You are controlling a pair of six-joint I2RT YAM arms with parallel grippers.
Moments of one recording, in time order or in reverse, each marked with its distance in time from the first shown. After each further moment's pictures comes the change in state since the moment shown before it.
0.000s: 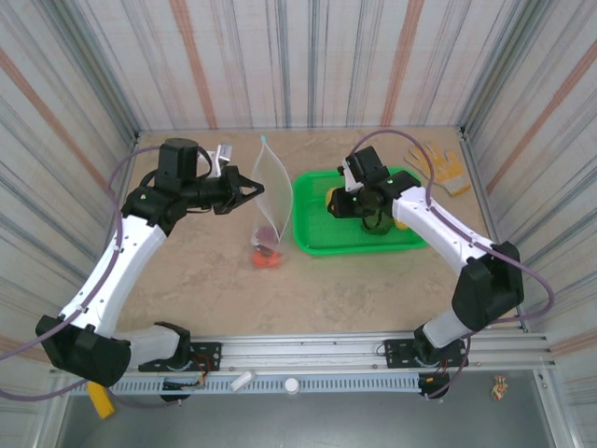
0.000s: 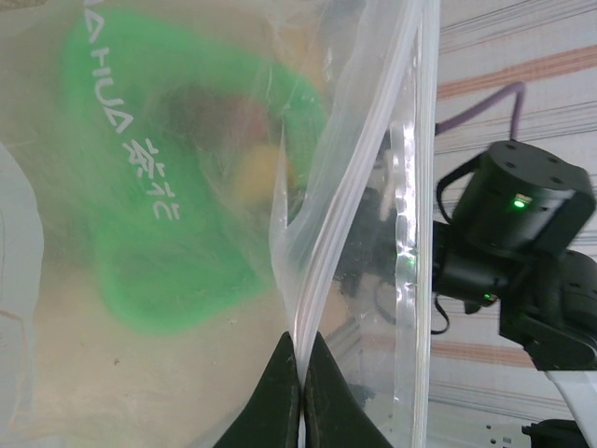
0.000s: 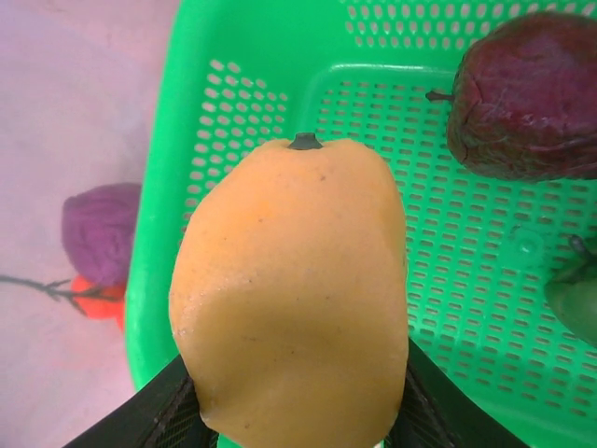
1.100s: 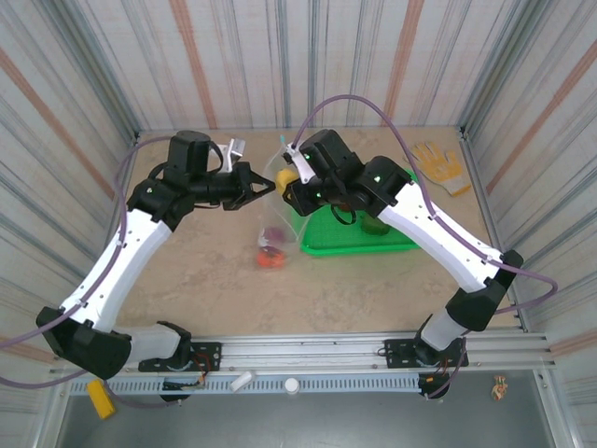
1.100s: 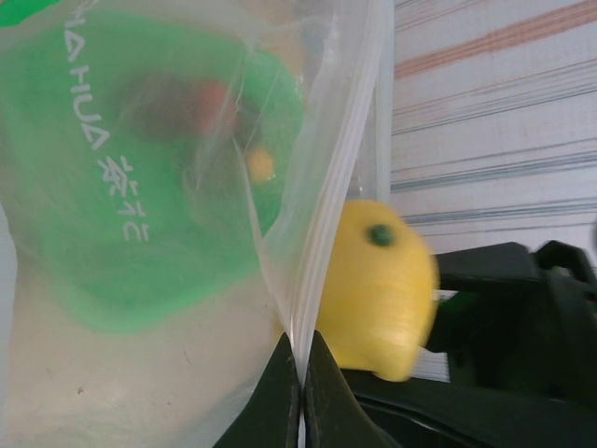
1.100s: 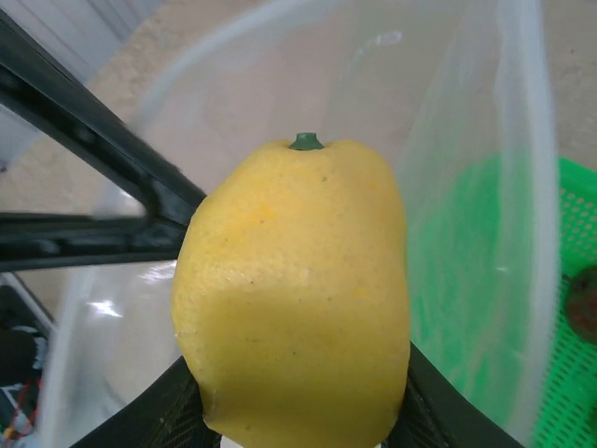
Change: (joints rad) left arm -0.081 0.046 0.112 -0.039 -0.027 0.006; right arm 0.369 0.073 0.531 -0.272 0.188 -0.129
